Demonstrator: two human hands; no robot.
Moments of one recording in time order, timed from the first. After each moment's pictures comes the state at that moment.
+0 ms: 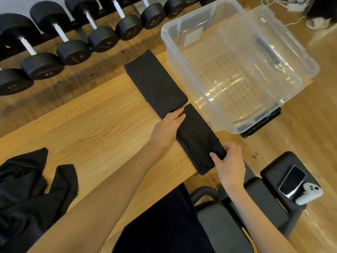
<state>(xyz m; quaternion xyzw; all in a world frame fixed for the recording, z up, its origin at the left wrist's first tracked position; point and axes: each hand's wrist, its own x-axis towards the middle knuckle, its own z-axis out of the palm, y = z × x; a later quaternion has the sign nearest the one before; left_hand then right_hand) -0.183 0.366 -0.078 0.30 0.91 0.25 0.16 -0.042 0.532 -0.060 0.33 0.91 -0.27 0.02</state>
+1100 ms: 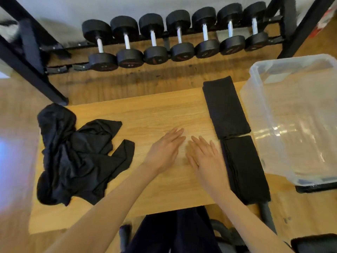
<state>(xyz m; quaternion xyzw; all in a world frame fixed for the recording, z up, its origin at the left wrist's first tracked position) -0.132 0.217 -0.053 0.14 0.95 0.25 0.11 -0.116 0.390 -0.044 -0.17 0.97 -0.18 0.09</state>
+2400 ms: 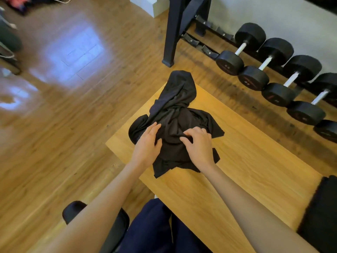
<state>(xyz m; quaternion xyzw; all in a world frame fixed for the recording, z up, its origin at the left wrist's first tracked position) 0.036 0.023 -0.039 -0.49 0.80 0.35 -0.04 -0.116 0.106 -0.036 -0.46 0.83 -0.23 0.21</state>
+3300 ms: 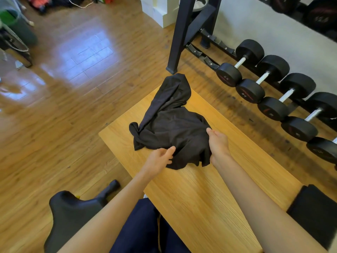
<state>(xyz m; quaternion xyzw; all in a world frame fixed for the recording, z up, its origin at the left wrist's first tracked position) -0.003 0.107 -0.033 -0.56 0.50 0.66 -0.03 -0.184 0.136 -0.005 -0.02 0.76 -0.47 0.45</state>
